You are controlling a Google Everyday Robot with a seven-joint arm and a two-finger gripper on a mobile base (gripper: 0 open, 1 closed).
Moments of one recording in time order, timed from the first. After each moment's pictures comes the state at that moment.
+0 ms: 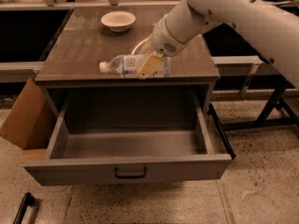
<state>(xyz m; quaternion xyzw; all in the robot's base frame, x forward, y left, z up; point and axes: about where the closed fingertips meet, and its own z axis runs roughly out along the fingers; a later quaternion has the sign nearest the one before) 0.639 0.006 0.891 -0.65 0.68 0.12 0.33</state>
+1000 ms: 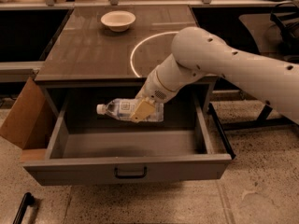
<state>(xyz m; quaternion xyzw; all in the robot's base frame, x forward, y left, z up) 0.568 0.020 0.779 -0.60 0.73 0.17 0.26</state>
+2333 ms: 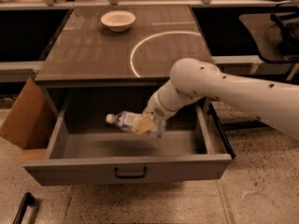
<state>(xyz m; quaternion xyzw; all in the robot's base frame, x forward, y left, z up) 0.571 0.009 0.701 -0.51 0.81 0.18 0.23</state>
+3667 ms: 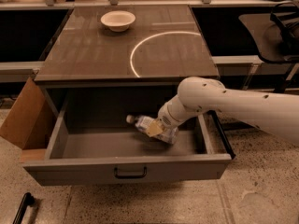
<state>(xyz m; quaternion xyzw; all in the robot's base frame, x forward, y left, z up) 0.589 -0.034 0.639 -0.40 0.87 0.16 0.22</state>
